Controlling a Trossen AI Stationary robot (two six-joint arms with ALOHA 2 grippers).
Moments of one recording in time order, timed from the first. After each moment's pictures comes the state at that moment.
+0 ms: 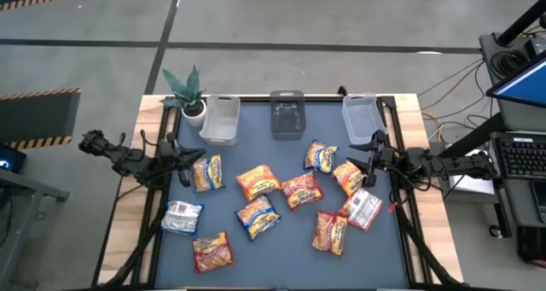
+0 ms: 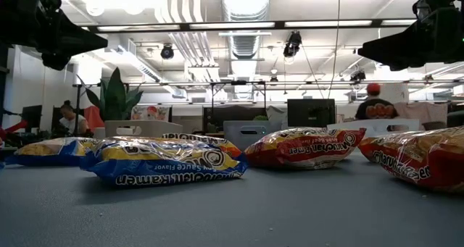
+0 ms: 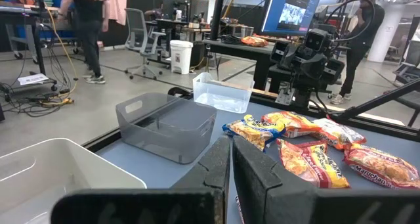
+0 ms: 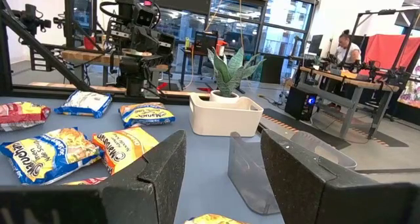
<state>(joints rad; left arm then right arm) -0.48 0.04 0.19 -0.20 -0.89 -0.17 0.08 0.03 0.01 0.08 0.32 -0.18</state>
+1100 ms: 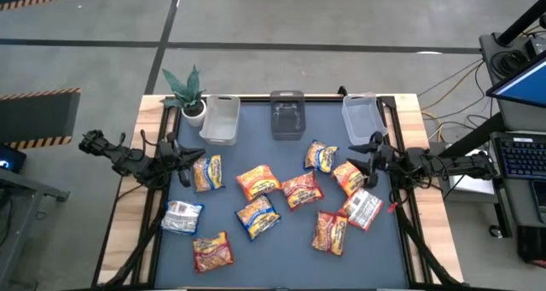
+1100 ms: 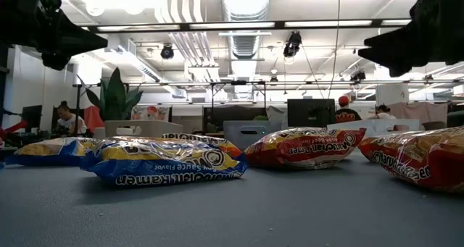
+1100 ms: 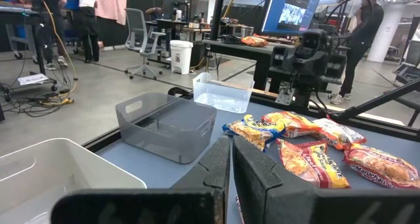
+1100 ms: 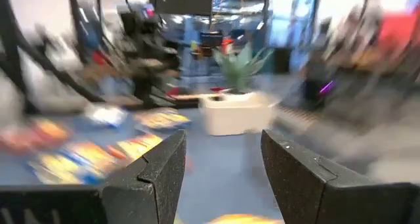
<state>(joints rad) -0.48 0.04 0.19 -0.20 -0.89 -0.17 0.08 0.03 0.01 0.08 0.28 0.06</state>
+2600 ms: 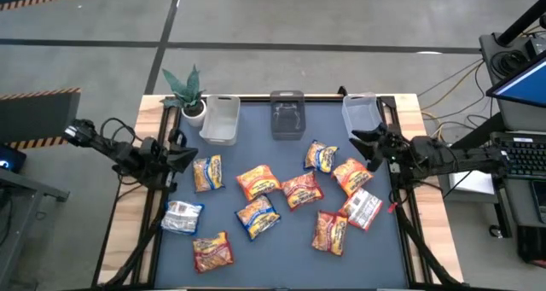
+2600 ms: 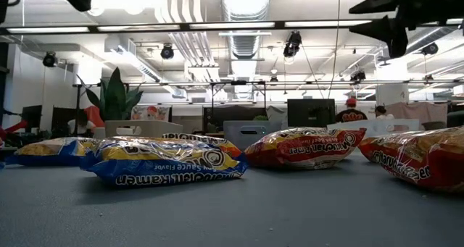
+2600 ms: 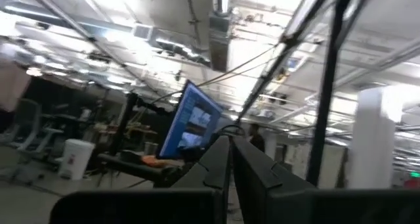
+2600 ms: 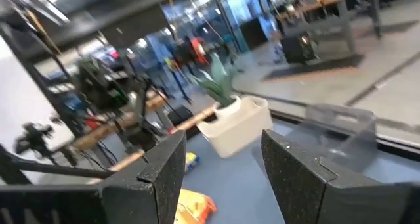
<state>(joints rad) -0.48 0.47 0.26 0.82 -0.56 0.04 0.05 0.37 0.33 0.02 0.45 0.42</state>
